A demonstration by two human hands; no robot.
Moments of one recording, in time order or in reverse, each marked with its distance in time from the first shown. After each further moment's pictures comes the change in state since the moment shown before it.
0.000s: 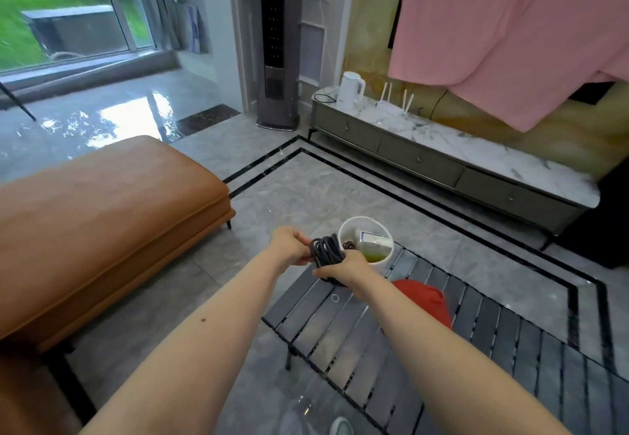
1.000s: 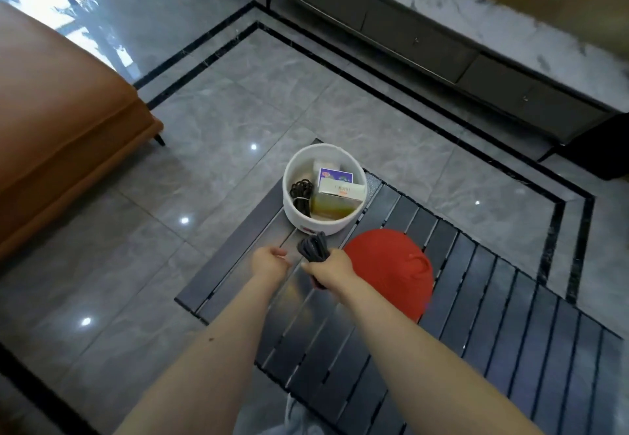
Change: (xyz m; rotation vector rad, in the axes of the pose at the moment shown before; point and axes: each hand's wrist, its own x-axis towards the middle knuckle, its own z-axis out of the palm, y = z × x) left_hand 0.207 -0.150 0.199 0.109 0.043 -0.387; right_hand 0.189 0.165 -0.050 -0.050 -0.024 0.390
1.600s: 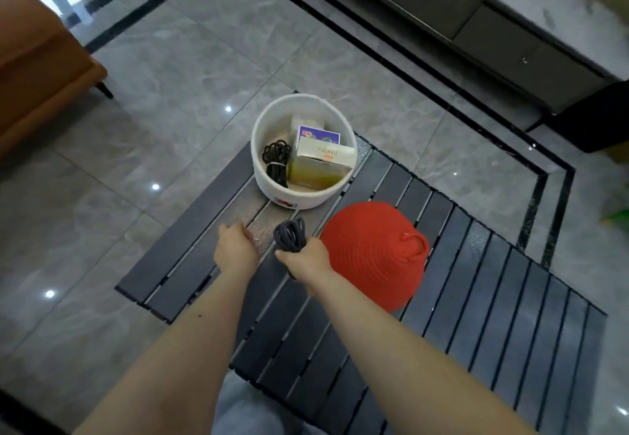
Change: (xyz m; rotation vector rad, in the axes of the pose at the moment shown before) left_hand 0.077 -0.047 0.053 0.423 0.237 0.102; right_hand 0.056 0.044 0.020 0.049 0.063 0.074
